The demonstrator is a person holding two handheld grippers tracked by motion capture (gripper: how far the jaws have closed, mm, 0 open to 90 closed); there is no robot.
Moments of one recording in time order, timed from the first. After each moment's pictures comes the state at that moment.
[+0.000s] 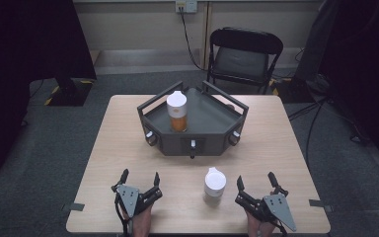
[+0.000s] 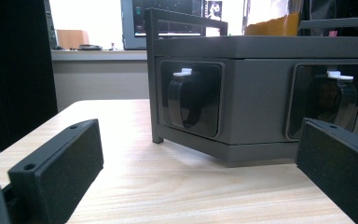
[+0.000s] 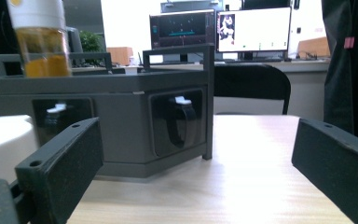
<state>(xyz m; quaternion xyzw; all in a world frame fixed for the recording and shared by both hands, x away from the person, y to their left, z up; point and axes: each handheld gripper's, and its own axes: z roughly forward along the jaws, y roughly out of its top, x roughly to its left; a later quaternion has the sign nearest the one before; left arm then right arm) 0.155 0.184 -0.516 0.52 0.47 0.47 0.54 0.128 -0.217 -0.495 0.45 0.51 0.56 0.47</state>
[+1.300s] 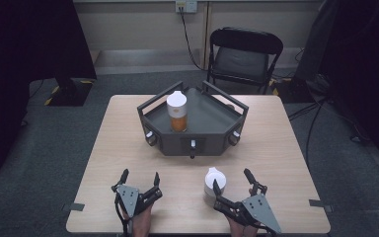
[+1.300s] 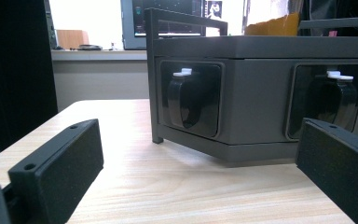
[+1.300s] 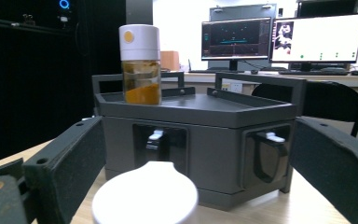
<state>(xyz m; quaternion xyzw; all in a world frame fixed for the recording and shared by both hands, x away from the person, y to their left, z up) 0.155 0.184 -0.516 0.52 0.47 0.47 0.54 0.121 -0.188 -0.457 0.39 0.55 0.60 0.42</state>
